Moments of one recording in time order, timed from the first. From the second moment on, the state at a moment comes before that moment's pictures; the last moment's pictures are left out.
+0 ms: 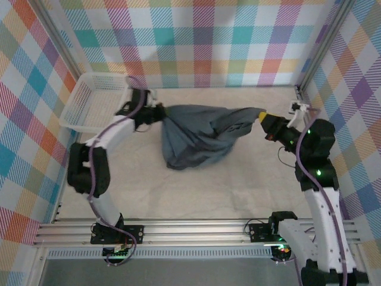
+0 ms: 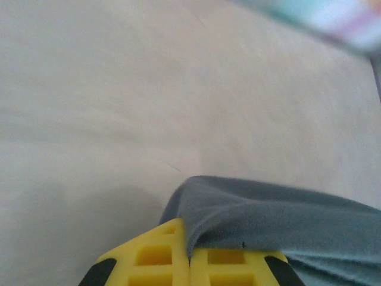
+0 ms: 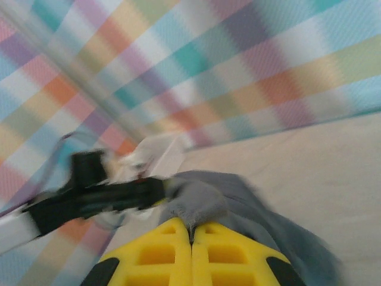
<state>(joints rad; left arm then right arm) -0.22 1.74 1.36 -0.34 0.24 -0.51 0.03 0.75 0.97 -0.33 -0.49 0.55</state>
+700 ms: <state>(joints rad) -0.27 1.78 1.31 -0.47 0.29 -0.49 0.18 1.20 0.82 -0.62 -0.28 0.53</state>
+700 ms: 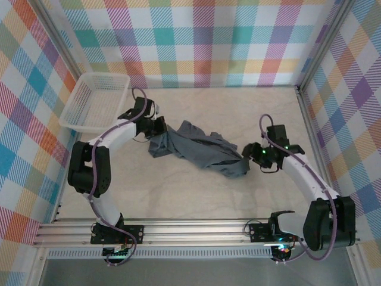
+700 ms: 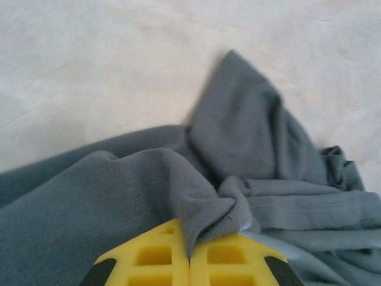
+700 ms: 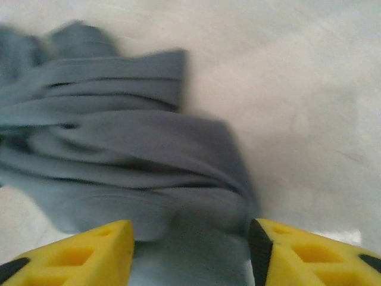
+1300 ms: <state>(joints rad) -0.29 1.83 1.50 -0.58 0.25 -0.47 0.59 1.62 1.06 -0.57 -0.16 0.11</state>
